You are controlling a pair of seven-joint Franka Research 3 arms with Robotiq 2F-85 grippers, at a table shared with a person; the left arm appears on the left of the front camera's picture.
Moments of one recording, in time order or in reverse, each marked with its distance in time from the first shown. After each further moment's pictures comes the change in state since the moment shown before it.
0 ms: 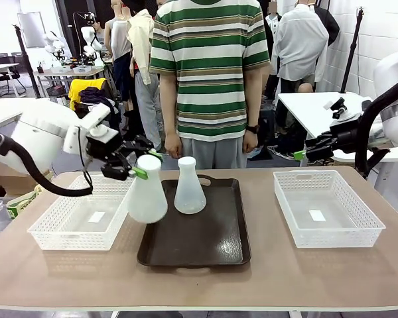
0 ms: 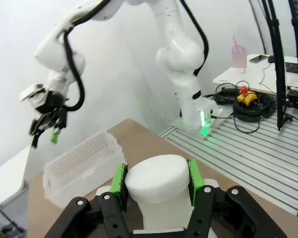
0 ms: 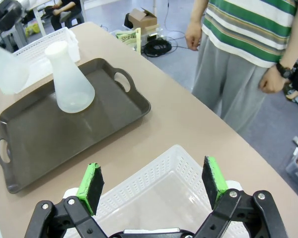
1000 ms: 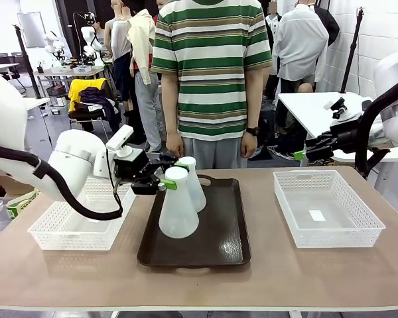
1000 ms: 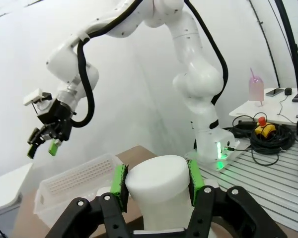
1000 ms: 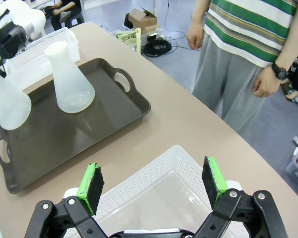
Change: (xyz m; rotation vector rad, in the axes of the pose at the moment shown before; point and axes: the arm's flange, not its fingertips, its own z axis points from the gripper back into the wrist) left arm -0.067 0.004 -0.061 0.081 -0.204 0.069; right arm 0.000 0.000 0.000 0.000 0.000 0.000
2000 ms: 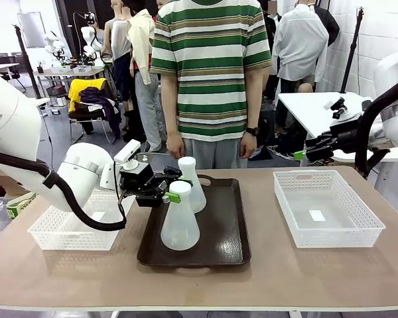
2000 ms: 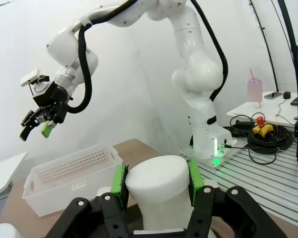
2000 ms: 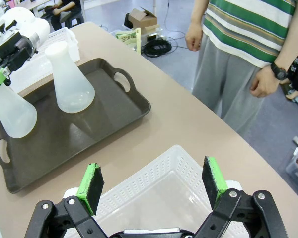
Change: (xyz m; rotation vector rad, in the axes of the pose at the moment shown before) left arm -0.031 -0.001 0.003 0.005 0.002 0.048; right arm 0.000 0.000 0.000 0.000 0.000 0.000
